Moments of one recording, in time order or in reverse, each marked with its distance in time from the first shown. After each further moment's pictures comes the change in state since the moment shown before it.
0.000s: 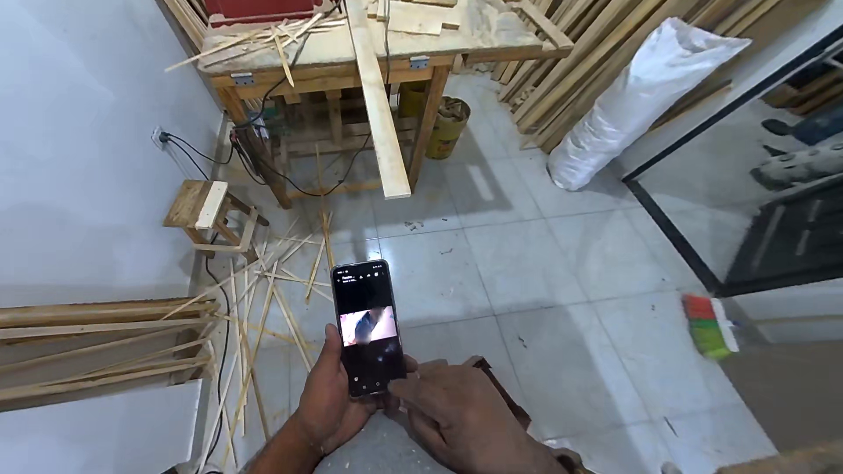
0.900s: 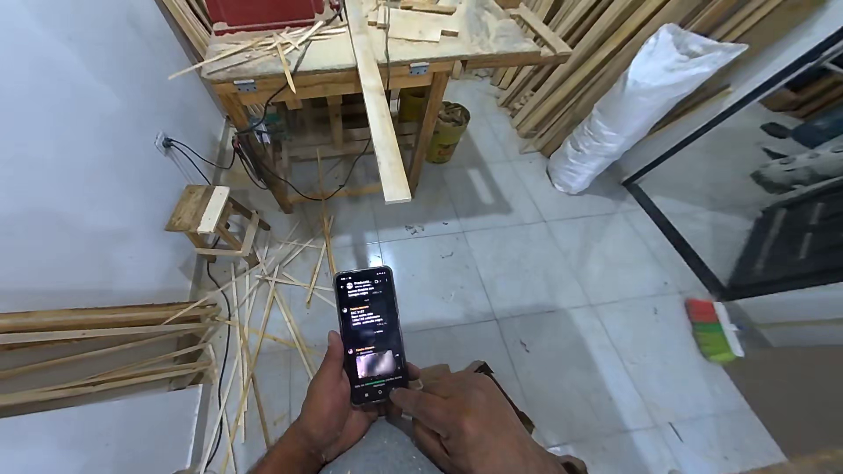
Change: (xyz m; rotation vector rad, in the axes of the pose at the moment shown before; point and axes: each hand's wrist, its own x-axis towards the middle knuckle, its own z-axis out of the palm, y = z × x) left_hand 0.000 -0.002 -0.004 -0.019 -0.077 -0.006; right_hand -0.002 0.001 -0.005 -0.112 -0.058 -0.063
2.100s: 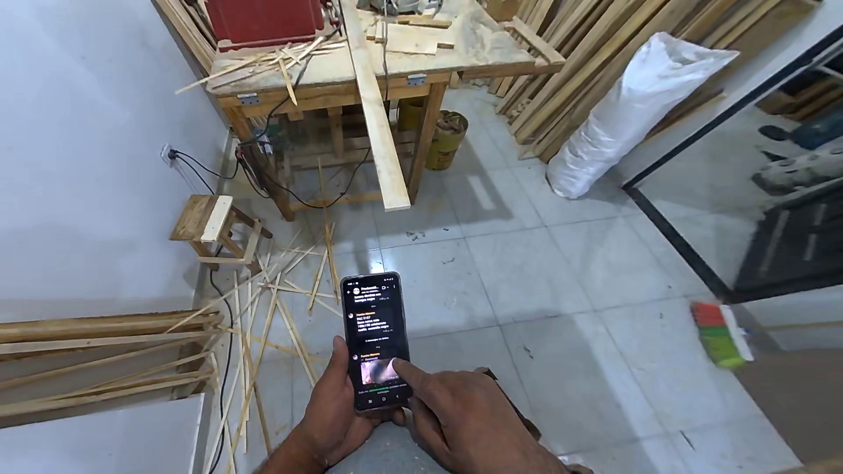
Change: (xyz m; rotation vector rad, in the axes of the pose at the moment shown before) left_hand 0.001 0.000 0.000 0.013 -0.075 0.030; right_hand 0.005 -0.004 -0.003 -0.033 0.027 0.120
